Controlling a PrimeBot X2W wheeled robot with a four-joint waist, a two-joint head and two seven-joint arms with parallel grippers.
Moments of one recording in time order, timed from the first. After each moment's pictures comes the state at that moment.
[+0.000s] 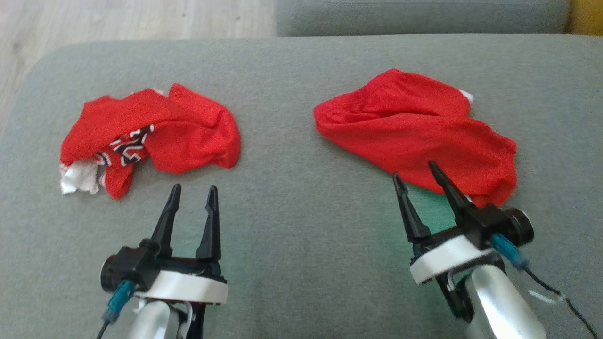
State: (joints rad) left arm -0.11 0.05 -0.19 0.25 -0.27 -0.12 -0.26; right arm -0.17 -0.05 0.23 0.33 0.06 0.13 -0.25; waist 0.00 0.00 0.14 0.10
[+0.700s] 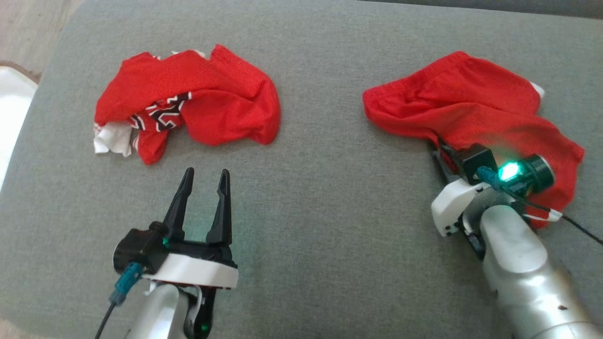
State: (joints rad) left arm -0.18 0.05 -0.25 0.28 -0.33 -0.12 -0.26; right arm -0.56 -0.11 0.19 0.86 -0.21 0.13 -0.19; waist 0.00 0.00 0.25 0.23
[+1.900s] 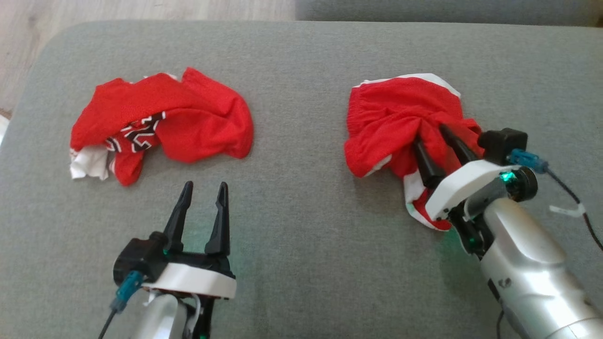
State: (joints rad) left arm -0.16 0.05 -0.24 0.32 -0.33 -0.13 -0.26; right arm -0.56 -0.19 0.45 0.76 0.57 0.13 -0.10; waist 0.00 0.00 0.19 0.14
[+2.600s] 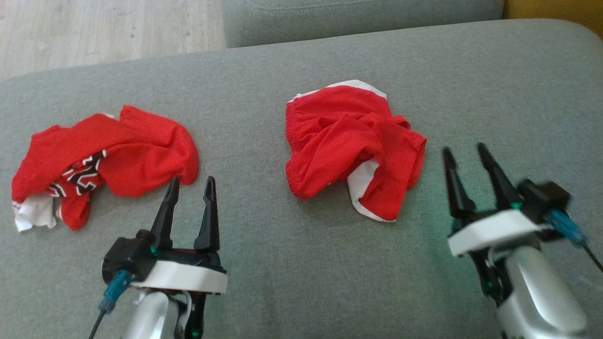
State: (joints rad) left arm -0.15 0.05 -0.20 0.29 -0.33 -0.13 -0.26; right arm -0.29 -0.15 0.21 0.47 0.33 0.13 -0.24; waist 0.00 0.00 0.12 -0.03
